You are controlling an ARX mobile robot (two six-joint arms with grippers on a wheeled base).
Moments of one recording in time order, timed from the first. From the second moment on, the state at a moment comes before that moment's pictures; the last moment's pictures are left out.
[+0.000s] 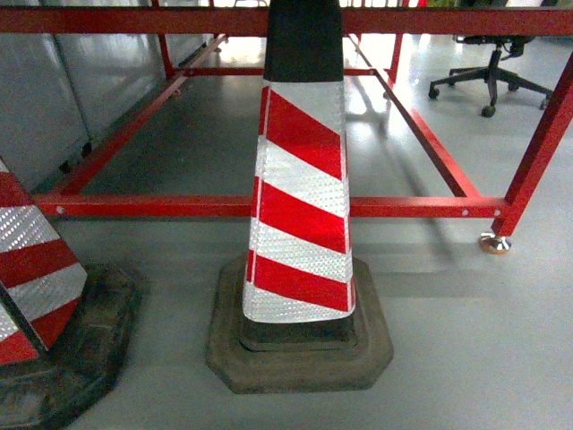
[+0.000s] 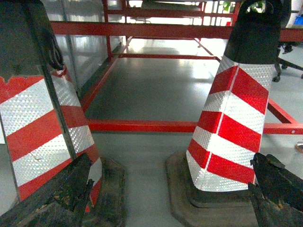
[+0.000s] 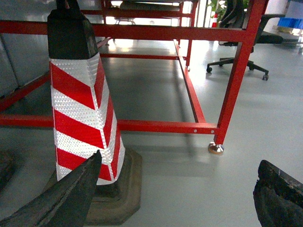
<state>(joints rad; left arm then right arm) 0.00 0.01 0.01 0.00 0.00 -0.01 0.00 0.01 0.01 0.00 0.00 -0.01</state>
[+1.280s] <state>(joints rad) 0.00 0.01 0.01 0.00 0.00 0.00 0.00 0.01 0.01 -0.01 0.00 0.00</state>
